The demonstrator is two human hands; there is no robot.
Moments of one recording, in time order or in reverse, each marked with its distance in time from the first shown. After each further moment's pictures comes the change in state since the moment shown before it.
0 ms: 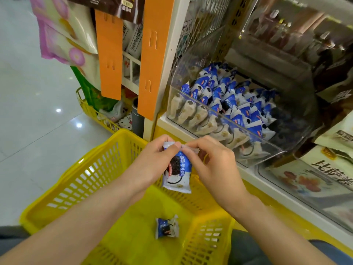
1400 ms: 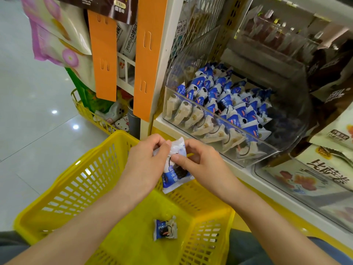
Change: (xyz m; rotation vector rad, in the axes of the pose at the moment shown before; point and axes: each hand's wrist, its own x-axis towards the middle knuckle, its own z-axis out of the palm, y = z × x) left_hand -0.002 -0.005 -0.002 0.293 0.217 0.296; right_hand 0.009 0.002 0.002 0.433 -0.332 0.309
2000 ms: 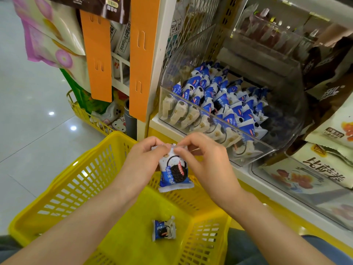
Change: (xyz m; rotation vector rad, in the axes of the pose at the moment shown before) left_hand 0.004 0.000 0.003 -0.330 -0.118 -0.242; right_hand -0.006 -0.002 -0.004 -0.271 0.252 -0.230
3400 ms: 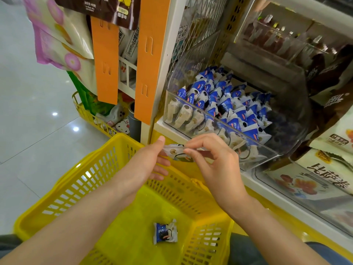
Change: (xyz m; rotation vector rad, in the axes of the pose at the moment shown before) left_hand 0.004 0.010 -0.008 -0.014 -0.027 -0.328; right_hand -0.003 0.000 -0.002 0.012 0.145 -0.138
